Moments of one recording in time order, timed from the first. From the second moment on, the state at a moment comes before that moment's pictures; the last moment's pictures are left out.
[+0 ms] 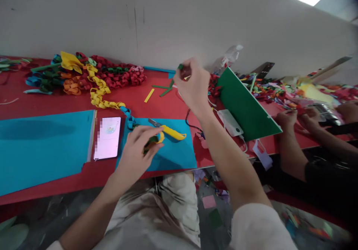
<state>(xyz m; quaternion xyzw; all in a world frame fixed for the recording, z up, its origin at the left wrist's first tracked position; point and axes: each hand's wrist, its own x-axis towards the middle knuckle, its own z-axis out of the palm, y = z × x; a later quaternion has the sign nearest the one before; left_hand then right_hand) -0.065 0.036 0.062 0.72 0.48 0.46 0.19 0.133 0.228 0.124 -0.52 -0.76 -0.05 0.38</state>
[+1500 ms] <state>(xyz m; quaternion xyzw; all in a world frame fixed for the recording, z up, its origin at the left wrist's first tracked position) -0.028 -0.076 0.039 0.80 0.36 0.37 0.32 0.168 -0.029 0.052 -0.40 -0.45 0.66 0.44</state>
